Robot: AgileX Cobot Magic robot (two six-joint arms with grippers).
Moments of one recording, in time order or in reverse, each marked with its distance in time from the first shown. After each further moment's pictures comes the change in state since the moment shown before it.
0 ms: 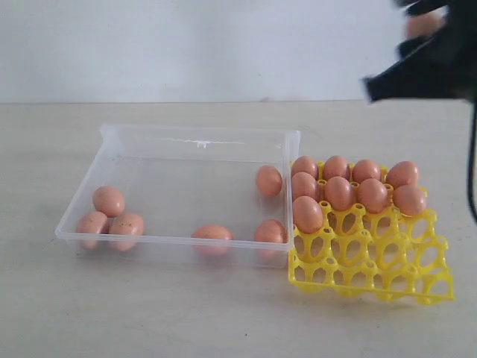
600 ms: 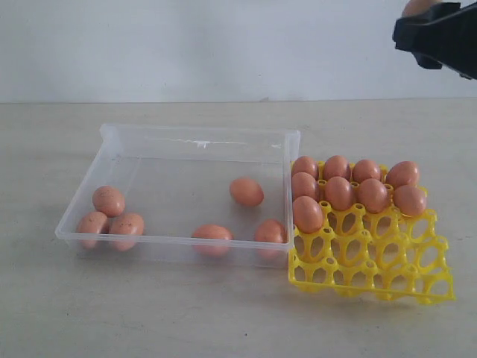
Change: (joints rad) left arm 0.000 0.000 0.000 0.000 0.000 0.000; right arm -0.459 -0.016 -0.009 -2.283 0.510 2.478
